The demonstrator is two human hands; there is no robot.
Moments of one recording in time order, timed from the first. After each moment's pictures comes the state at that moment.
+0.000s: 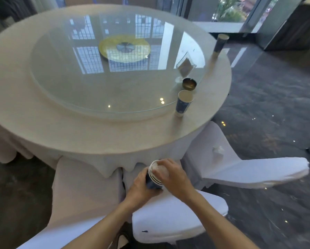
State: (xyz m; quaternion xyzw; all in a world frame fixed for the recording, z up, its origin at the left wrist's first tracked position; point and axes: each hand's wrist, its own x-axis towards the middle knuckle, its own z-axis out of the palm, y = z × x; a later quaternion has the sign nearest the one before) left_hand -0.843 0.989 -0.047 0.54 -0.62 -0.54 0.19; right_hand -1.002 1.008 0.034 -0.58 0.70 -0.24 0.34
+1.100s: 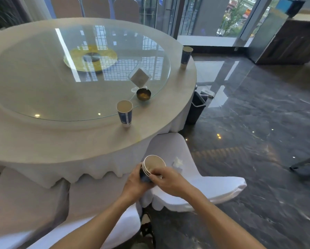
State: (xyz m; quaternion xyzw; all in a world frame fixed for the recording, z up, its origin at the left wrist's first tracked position) left_hand -1.185 0.998 -0.031 0.59 -0.59 -0.50 0.23; right_hand -1.350 1.017 0.043 -0.63 0.64 -0.13 0.43
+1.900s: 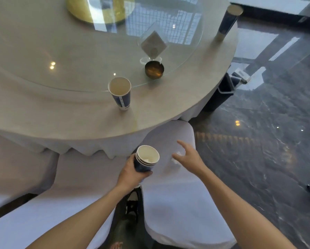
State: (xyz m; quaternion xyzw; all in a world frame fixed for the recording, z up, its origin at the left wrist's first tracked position) left_hand -1.258 0.923 -0.115 0.70 -0.43 -0.53 0.22; right_hand -1.508 0.857 -0.074 -0.55 0.70 -0.07 0.44
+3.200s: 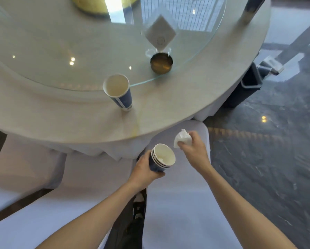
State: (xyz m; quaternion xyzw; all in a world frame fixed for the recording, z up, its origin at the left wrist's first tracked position) left_hand -1.301 0.867 -0.127 0.70 -0.48 -0.51 0.16; right_hand -1.504 0.793 -0.100 -0.51 0.69 -0.23 0.46
